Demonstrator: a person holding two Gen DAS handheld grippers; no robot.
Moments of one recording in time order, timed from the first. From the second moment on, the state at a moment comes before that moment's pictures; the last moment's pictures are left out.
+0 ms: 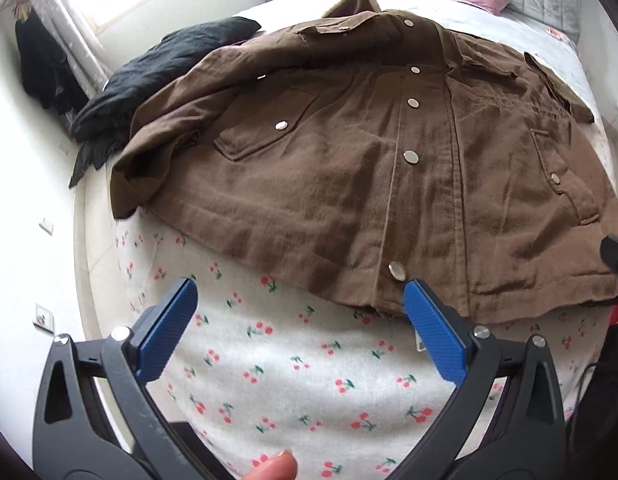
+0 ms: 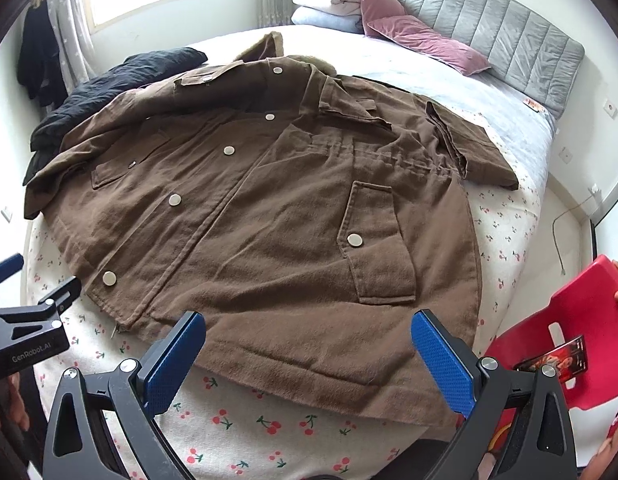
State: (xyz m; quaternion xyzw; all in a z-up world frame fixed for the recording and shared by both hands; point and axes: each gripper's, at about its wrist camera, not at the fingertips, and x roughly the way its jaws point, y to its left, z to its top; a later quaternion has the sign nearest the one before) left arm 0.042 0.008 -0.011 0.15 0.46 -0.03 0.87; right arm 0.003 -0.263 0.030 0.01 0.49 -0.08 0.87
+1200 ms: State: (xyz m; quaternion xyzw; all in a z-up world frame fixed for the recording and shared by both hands) left arm 0.248 0.126 -0.056 0.03 0.55 -0.23 0.80; right arm 0.051 -0.458 -0.060 0.21 0.53 -0.06 0.82
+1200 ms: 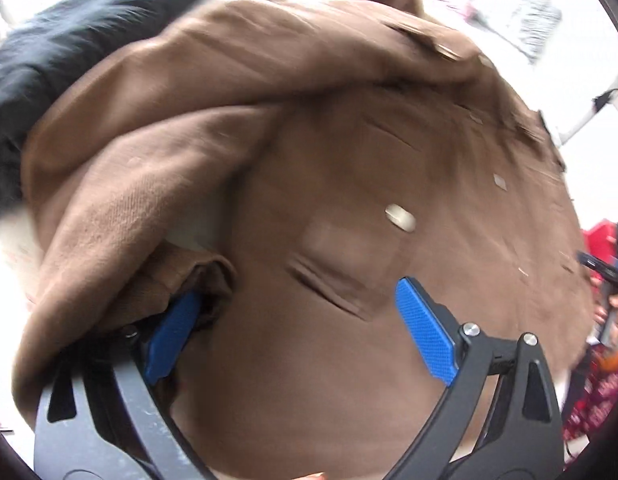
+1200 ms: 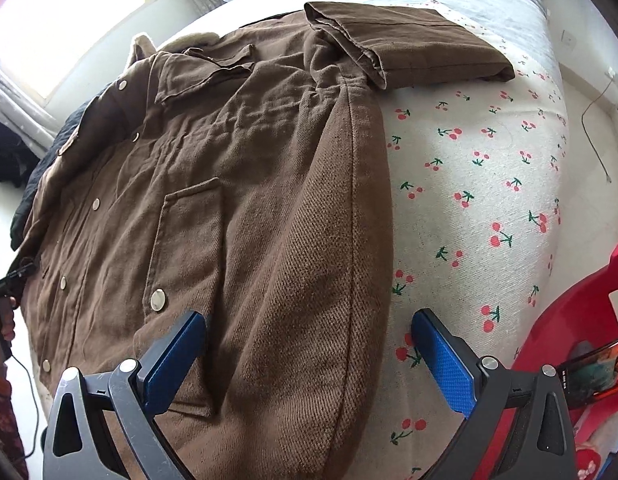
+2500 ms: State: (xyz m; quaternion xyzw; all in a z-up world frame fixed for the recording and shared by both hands) left arm 0.195 0.168 -0.050 0.00 0.54 -0.17 0.82; right arm 0.003 -0.436 -0.002 0.20 0.51 -0.06 0.84
